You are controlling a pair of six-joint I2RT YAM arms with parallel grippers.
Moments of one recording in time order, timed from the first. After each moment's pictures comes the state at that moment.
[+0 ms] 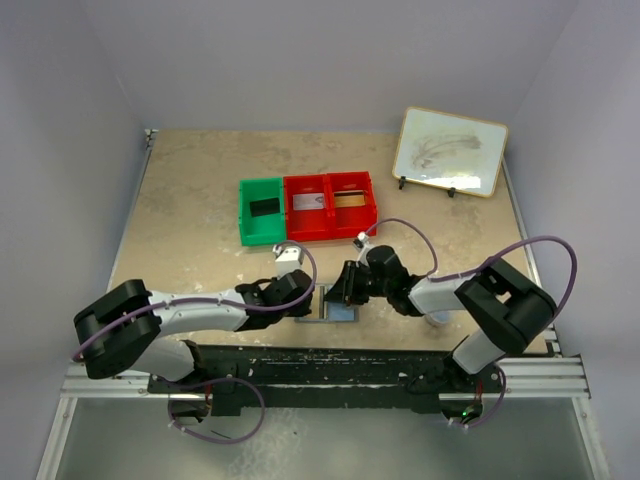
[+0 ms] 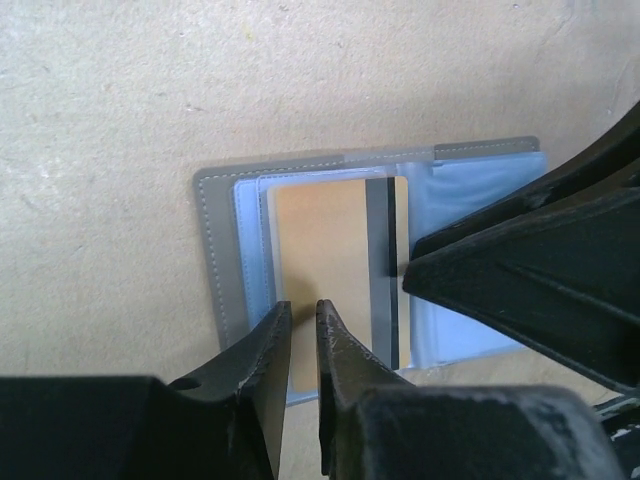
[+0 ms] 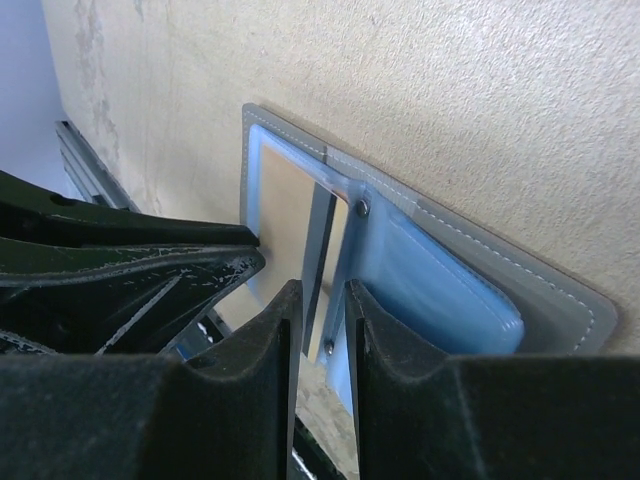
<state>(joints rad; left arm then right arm) -1.06 1.38 0.58 -0.11 -0.39 -0.94 0.73 1.56 0.45 0.47 -0.34 0.88</state>
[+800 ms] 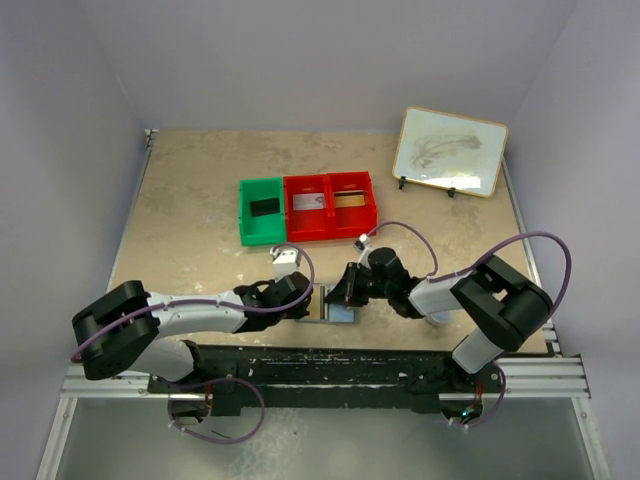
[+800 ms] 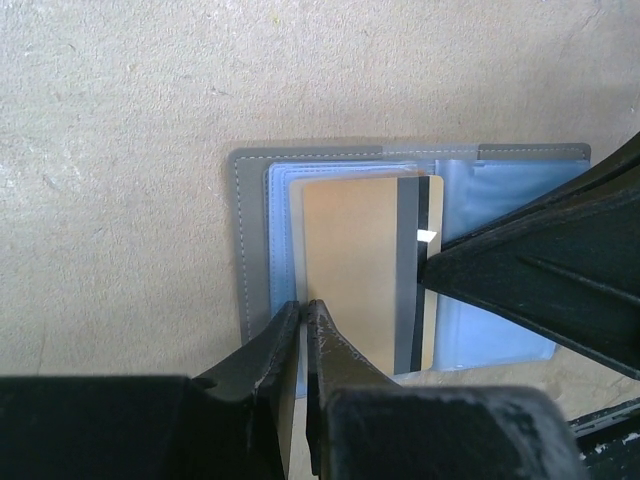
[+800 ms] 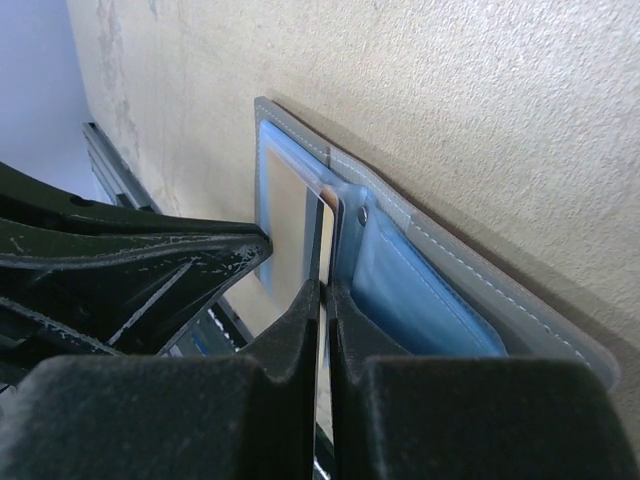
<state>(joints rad) -1.06 1.37 0.56 -0.10 -0.40 -0.97 0.72 1.60 0.42 0.56 -0.38 0.94</state>
